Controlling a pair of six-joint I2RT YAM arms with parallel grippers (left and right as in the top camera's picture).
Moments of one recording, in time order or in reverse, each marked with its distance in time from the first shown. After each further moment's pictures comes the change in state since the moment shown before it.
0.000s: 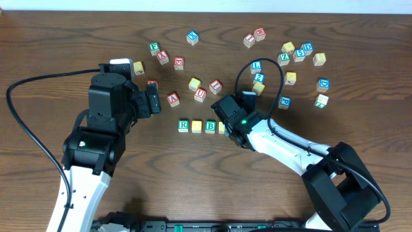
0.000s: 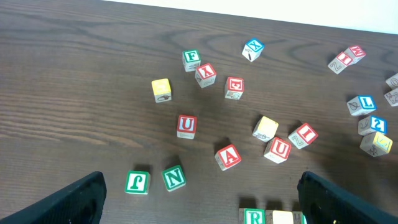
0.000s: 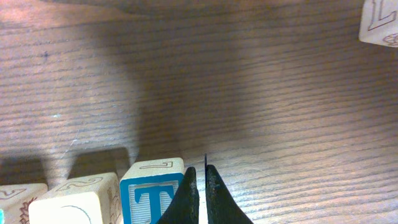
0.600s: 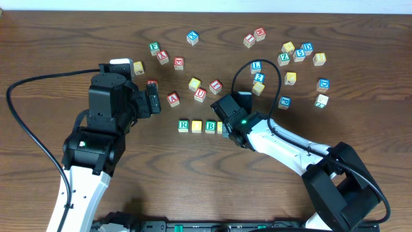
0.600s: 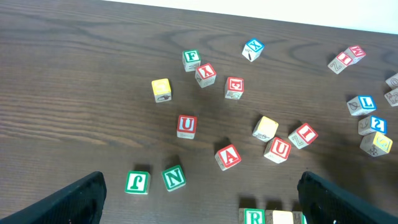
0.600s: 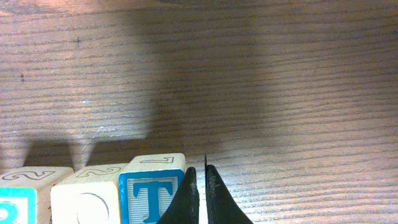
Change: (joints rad) left arm 0.000 0.000 0.000 0.000 0.000 0.000; right arm 0.000 0.000 0.000 0.026 -0.066 -0.045
